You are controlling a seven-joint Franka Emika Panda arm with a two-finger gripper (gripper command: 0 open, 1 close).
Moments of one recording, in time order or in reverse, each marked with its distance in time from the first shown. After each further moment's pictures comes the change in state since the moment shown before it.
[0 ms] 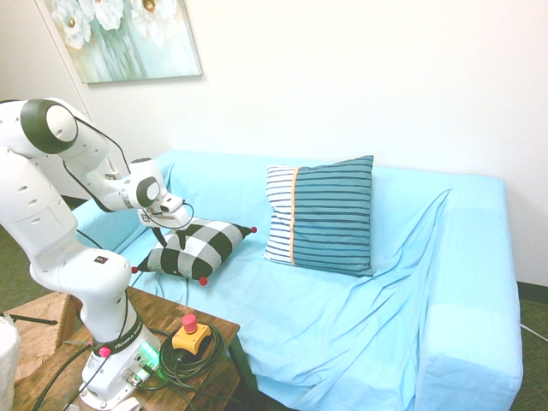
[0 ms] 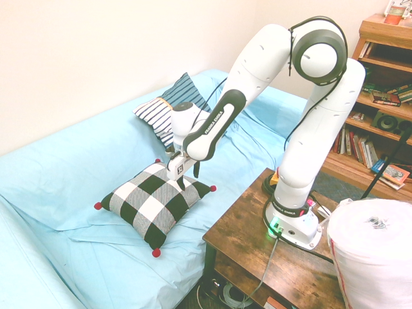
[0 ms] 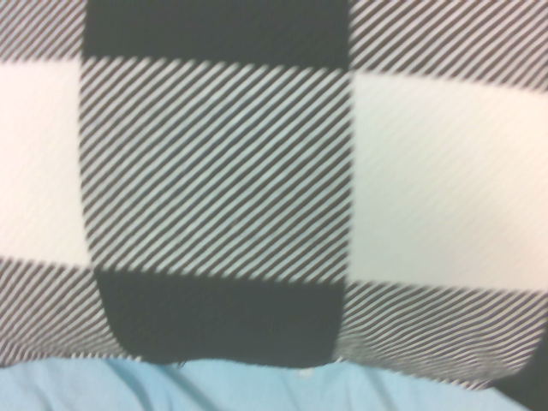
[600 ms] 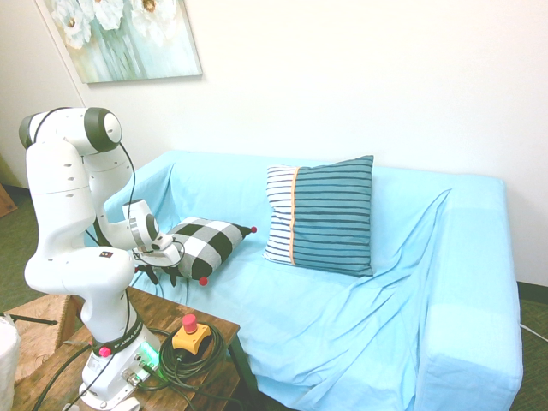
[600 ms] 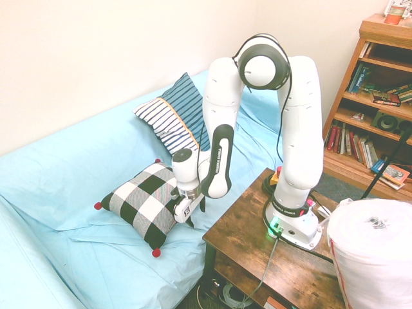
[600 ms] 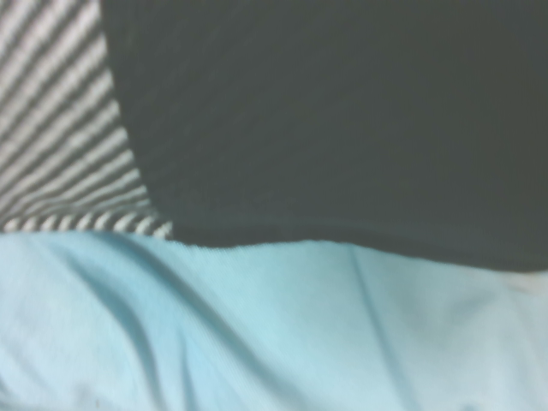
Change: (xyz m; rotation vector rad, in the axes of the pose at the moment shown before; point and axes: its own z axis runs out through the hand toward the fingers) arm -0.066 -0.010 0.140 -0.061 -0.015 -0.030
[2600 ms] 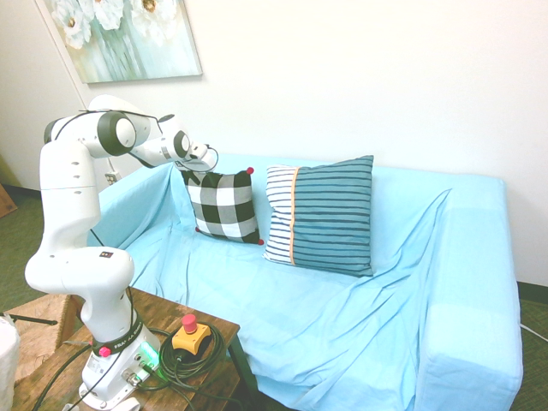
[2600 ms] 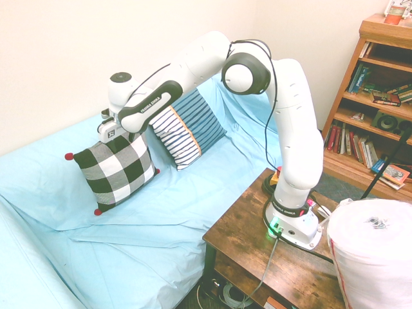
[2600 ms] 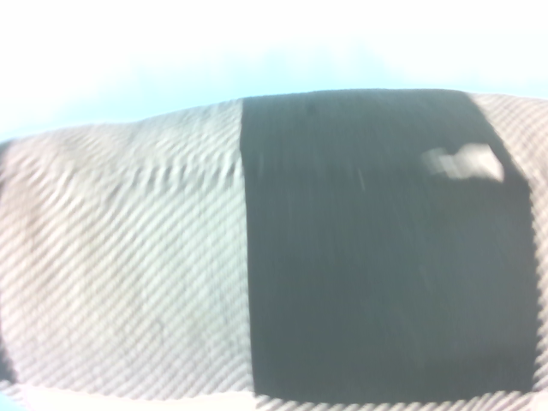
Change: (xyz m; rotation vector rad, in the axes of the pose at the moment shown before) arm 0.282 -0.195 -0.277 0.318 0.256 0.115
